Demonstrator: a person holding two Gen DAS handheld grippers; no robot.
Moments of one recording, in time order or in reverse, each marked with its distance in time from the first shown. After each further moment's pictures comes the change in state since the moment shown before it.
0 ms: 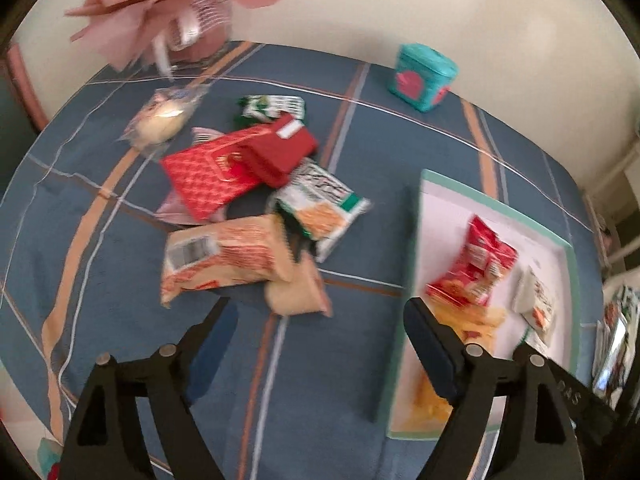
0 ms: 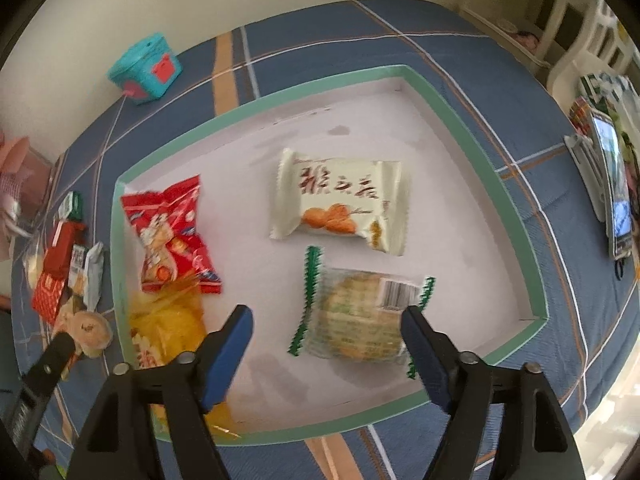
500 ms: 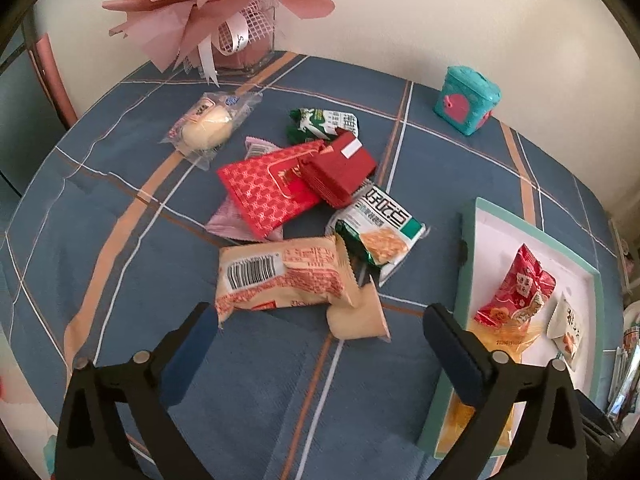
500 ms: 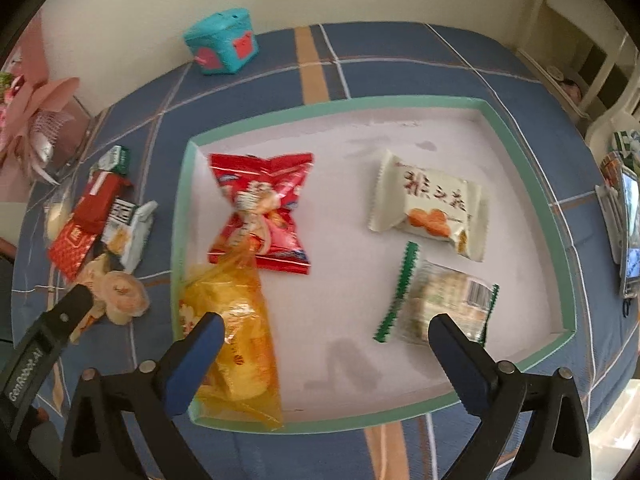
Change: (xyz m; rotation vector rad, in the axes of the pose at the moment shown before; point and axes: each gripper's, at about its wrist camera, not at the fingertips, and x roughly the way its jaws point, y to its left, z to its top) left arm 0.000 0.026 0.006 -0.046 -0.059 0.079; right arm -0.012 0.054 -0.015 -0.163 -0.047 0.040
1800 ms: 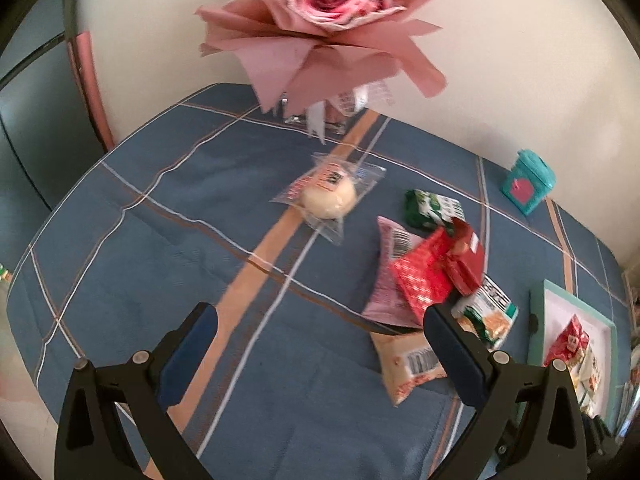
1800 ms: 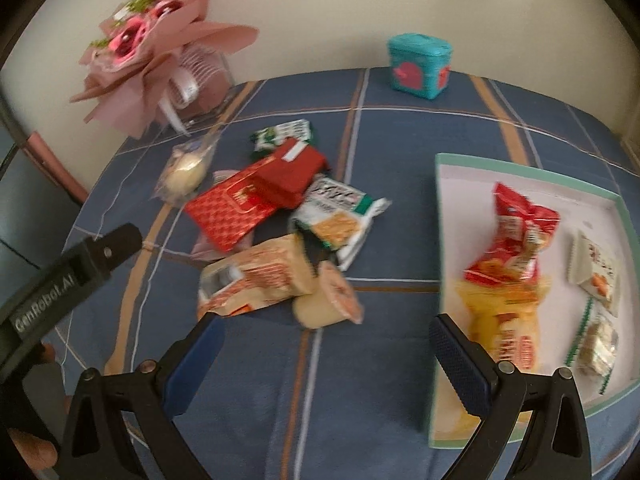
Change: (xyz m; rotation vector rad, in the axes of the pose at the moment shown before) left arm -0.017 0.128 0.038 -0.090 -0.144 0.042; right arm -0.010 0.151 -0.029 -0.269 -0.115 0.229
